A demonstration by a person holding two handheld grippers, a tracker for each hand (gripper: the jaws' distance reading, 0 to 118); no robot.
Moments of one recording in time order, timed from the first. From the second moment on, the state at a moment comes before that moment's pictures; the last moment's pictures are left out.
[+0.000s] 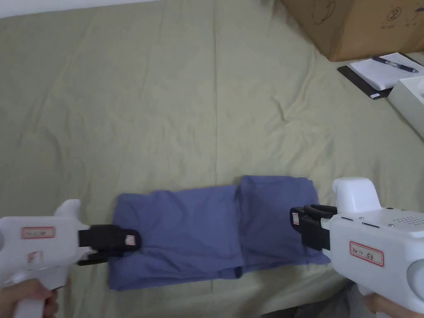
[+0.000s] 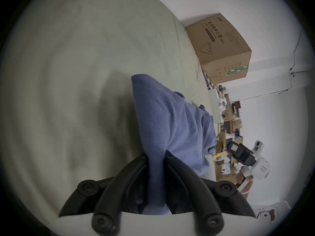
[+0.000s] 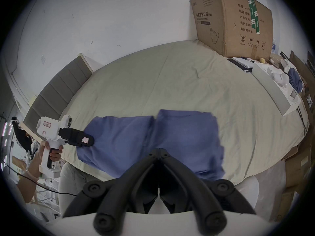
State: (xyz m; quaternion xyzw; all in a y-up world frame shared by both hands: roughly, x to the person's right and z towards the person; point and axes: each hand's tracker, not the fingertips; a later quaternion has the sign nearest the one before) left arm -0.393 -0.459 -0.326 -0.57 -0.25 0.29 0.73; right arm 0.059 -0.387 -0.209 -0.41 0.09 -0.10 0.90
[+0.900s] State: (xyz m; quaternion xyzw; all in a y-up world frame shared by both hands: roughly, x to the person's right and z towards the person) left arm -0.227 -0.333 -0.343 -0.58 -0.26 0.08 0.77; right arm 0.079 -0.402 -0.197 -0.36 0.10 -0.13 0.92
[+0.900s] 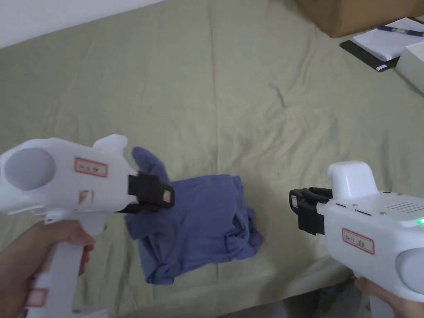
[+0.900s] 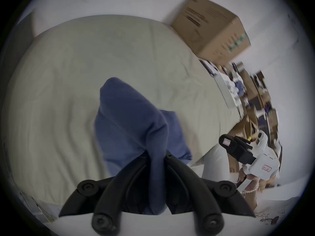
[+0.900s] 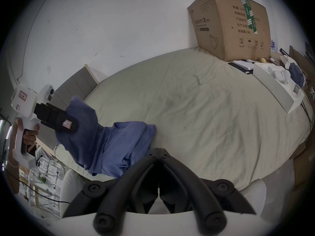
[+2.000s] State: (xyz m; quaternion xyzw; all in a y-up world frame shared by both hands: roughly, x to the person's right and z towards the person) left arm -0.200 -0.422 -0.349 -0.60 -0.30 0.16 0.73; right arm 0.101 -0.413 -0.188 -0.40 0.06 -0.14 0.90
